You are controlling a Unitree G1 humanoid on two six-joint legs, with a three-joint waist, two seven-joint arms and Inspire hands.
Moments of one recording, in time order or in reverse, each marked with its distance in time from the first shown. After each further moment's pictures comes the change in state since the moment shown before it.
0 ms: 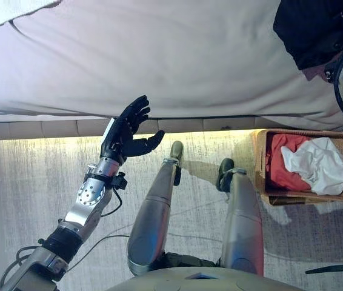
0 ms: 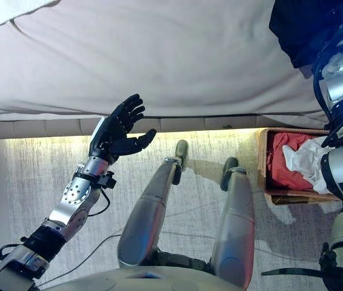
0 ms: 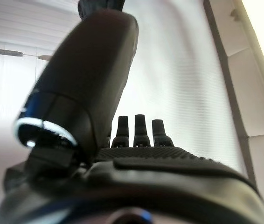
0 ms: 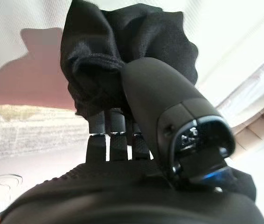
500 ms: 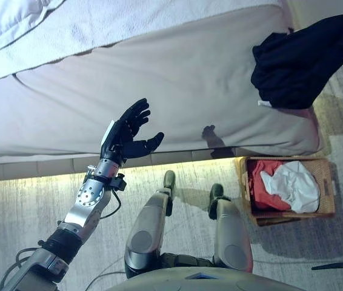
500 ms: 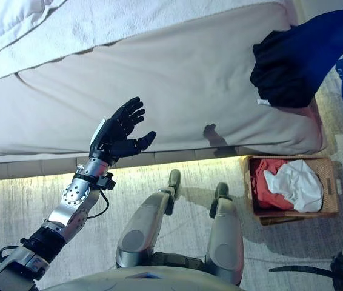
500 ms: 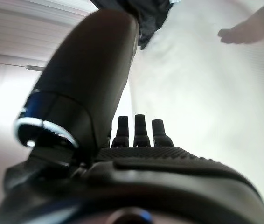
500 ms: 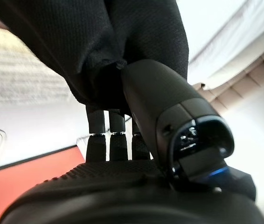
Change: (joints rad) left arm -0.002 -0.008 0.017 0.023 -0.017 0.010 -0.030; right arm 0.016 -0.163 -0.026 -0.076 0.026 -0.030 0.108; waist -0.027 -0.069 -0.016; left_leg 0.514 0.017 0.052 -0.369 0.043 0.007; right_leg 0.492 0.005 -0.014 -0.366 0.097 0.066
